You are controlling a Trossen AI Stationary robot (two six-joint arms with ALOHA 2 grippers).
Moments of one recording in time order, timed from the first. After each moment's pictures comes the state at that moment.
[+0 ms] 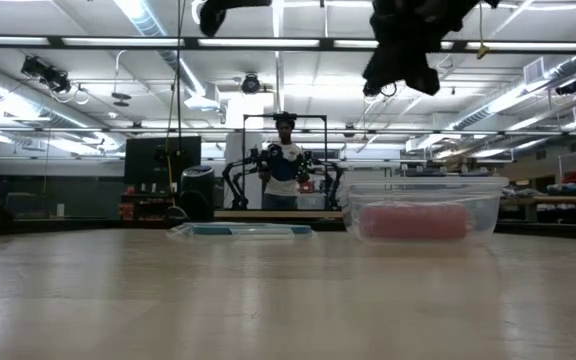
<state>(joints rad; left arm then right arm) 0.18 1.22 1.22 -0.28 0.02 -0.32 -0.18 1.25 1.08 -0.56 -0.10 0.55</state>
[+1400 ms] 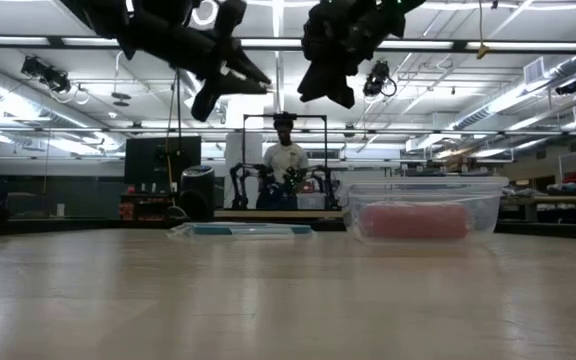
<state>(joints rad) 0.36 1.26 0.82 0.14 0.10 -0.69 -0.43 1.76 1.66 -0.77 -0.44 0.10</state>
